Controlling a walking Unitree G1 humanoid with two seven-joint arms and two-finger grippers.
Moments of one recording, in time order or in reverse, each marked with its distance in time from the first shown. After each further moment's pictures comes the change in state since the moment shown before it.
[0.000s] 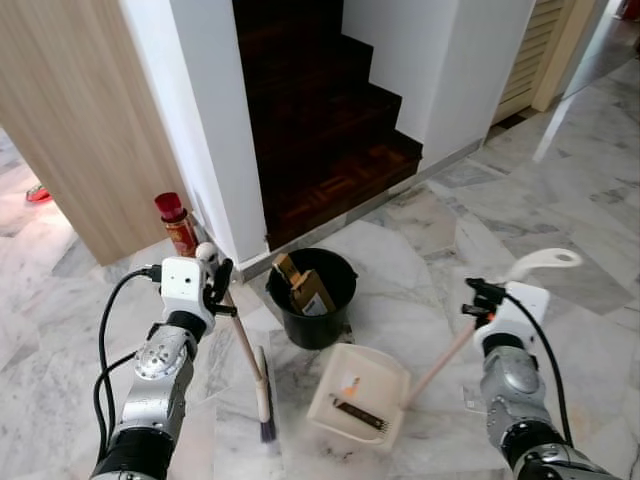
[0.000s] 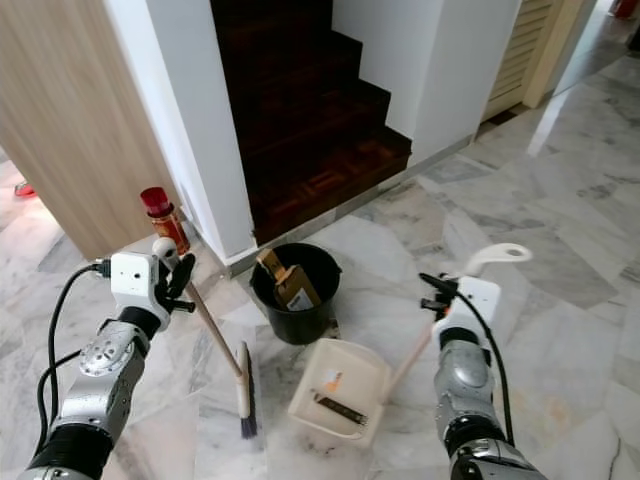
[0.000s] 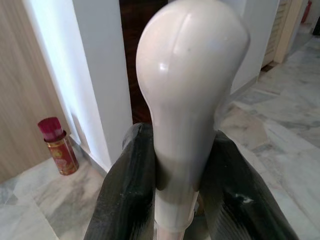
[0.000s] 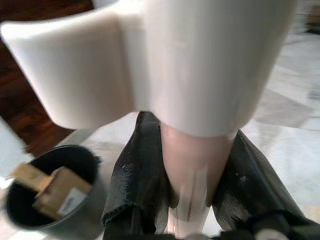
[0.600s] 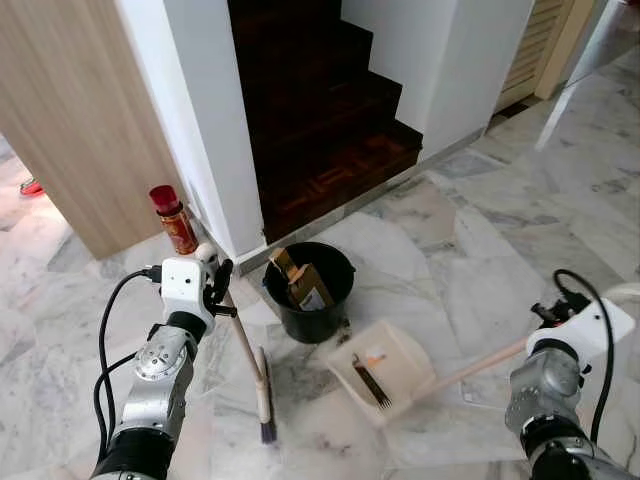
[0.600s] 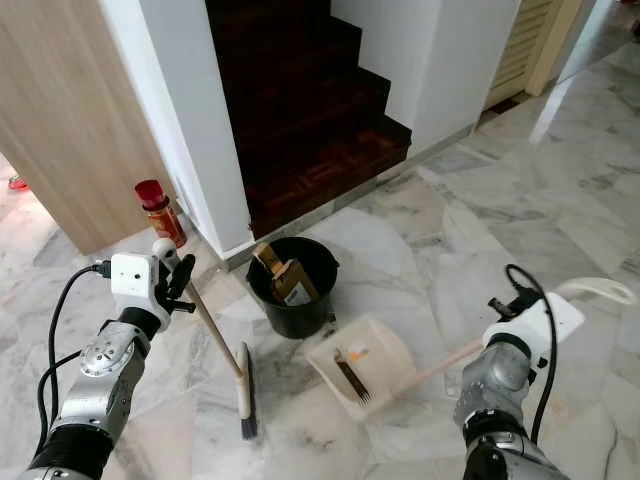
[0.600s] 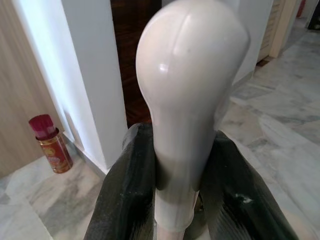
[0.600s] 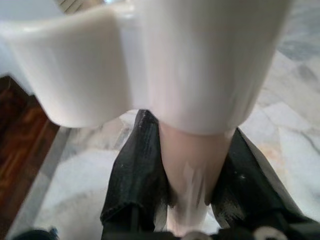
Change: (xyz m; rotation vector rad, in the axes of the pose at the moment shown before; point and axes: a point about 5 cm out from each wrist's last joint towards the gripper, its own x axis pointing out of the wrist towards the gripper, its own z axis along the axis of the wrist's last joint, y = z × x) left arm 0.000 0.000 0.000 -0.001 0.000 0.002; right arm 0.005 -0.045 0.015 0.354 -0.040 -0.411
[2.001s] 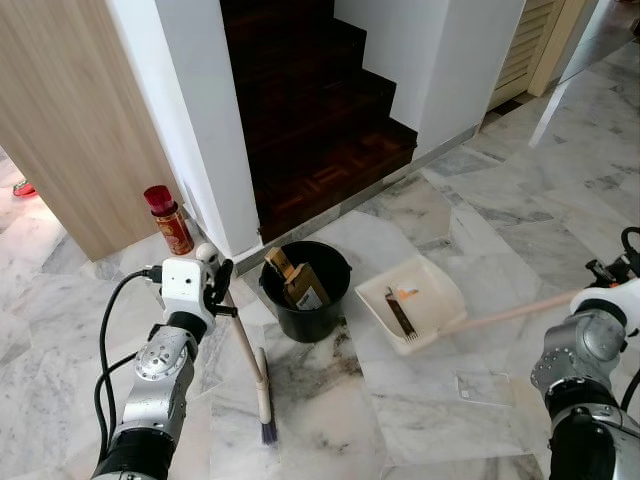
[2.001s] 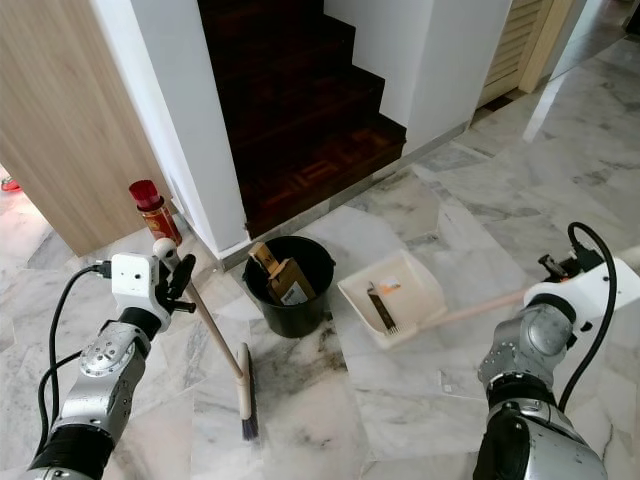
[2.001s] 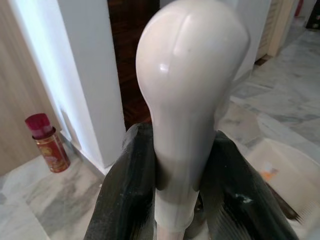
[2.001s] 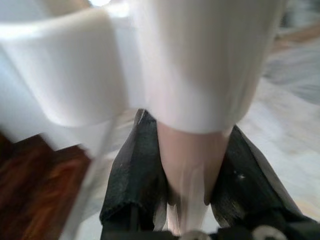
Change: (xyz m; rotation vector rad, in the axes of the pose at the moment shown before) left arm 0.000 0.001 0.000 -0.003 -0.001 0.007; right arm 0.016 0.040 0.058 0.072 -0.213 0.168
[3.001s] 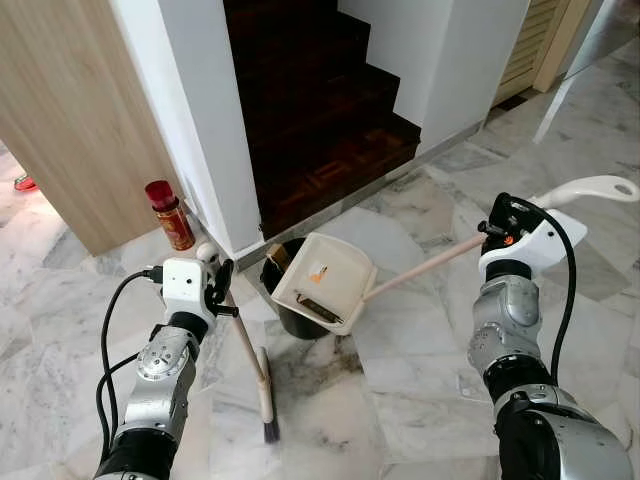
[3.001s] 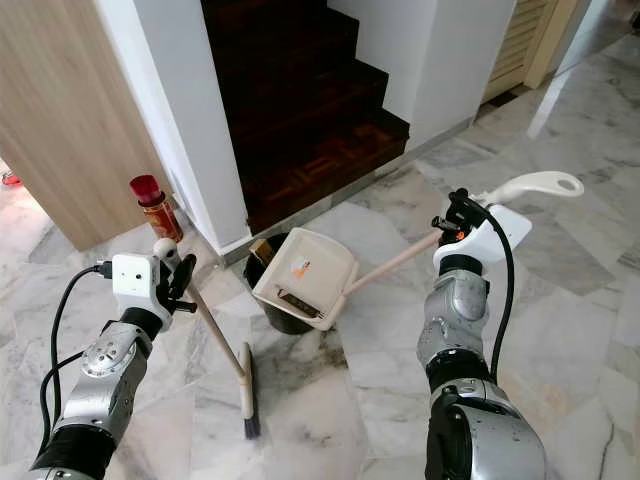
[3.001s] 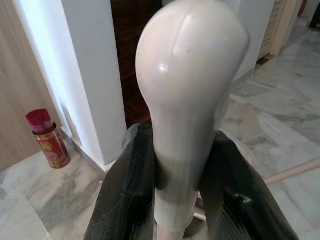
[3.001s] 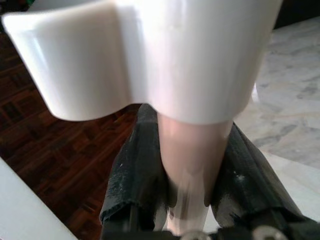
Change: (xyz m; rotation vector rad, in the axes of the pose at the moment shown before) left arm 0.000 -0.003 0.000 -0.008 -0.002 -0.001; right arm -0.024 0.082 -0.015 -0.016 0.021 0.408
